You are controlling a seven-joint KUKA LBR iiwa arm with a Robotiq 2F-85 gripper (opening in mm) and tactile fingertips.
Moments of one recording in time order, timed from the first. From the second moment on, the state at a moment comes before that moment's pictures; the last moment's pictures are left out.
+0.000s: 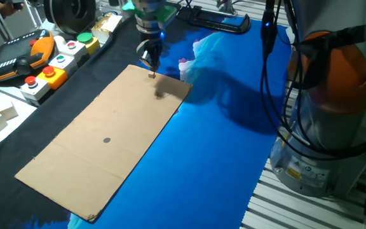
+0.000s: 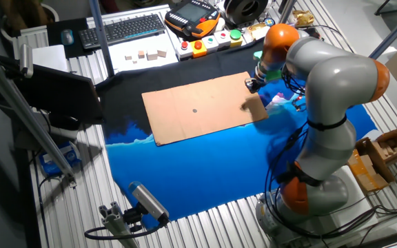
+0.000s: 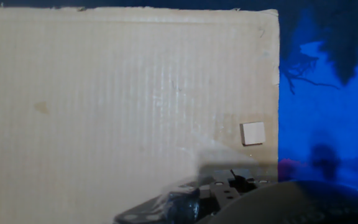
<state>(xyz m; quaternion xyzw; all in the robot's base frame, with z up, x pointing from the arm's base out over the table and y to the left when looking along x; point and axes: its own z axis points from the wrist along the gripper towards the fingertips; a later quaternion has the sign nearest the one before) 0.566 -0.103 0.098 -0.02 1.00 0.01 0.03</state>
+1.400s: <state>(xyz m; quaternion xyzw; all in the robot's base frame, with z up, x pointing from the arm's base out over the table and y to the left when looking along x) 0.597 -0.123 0.075 -0.02 1.00 -0.01 0.04</state>
